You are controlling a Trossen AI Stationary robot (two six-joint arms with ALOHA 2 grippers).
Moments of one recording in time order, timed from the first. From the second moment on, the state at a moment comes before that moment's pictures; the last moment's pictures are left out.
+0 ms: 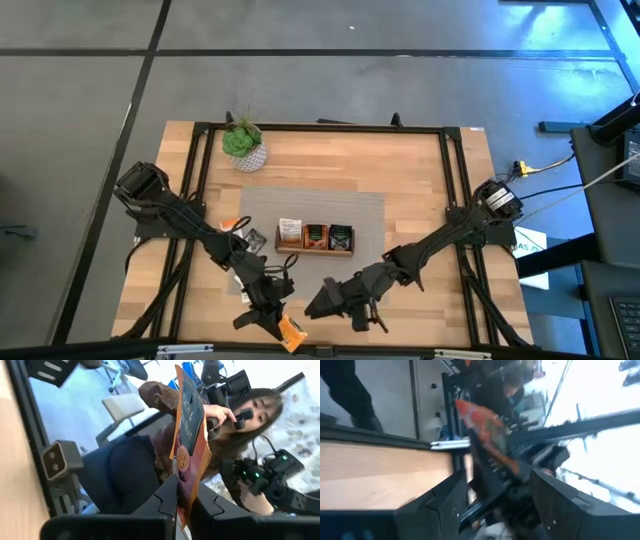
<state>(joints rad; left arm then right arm) -0.58 1.63 0.84 0.62 0.44 -0.82 0.55 1.85 1.21 0.50 0.07 -1.30</state>
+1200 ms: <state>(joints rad) -0.57 1.63 0.84 0.59 0.51 -0.82 0.50 2.01 1.42 0.47 -0.14 -1.47</state>
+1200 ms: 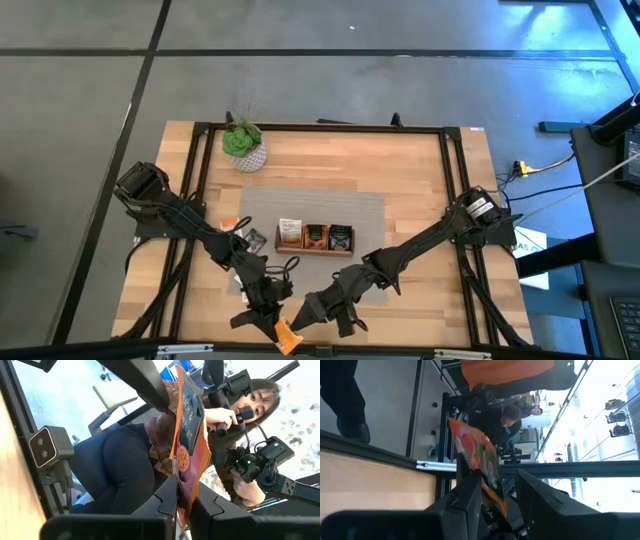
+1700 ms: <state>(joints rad) -0.57 1.63 0.84 0.60 0.47 -0.82 0.50 2.01 1.42 0.44 -0.13 -1.44</state>
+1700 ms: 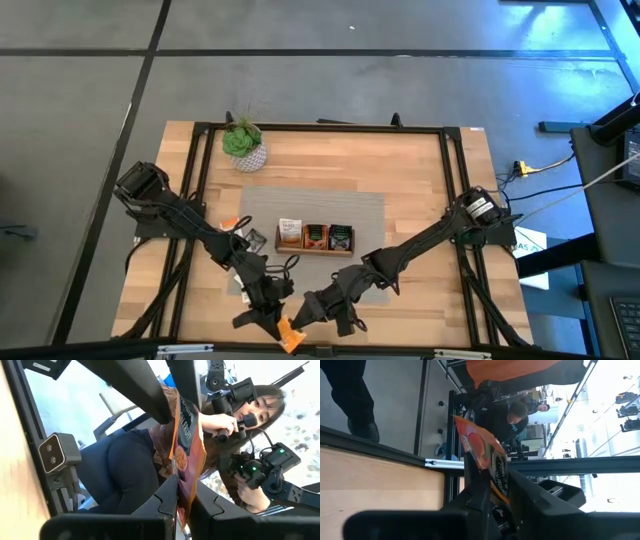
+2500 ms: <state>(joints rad) -0.57 1.63 0.84 0.59 0.44 -0.77 0.52 2.01 1.42 0.44 -0.08 -1.47</state>
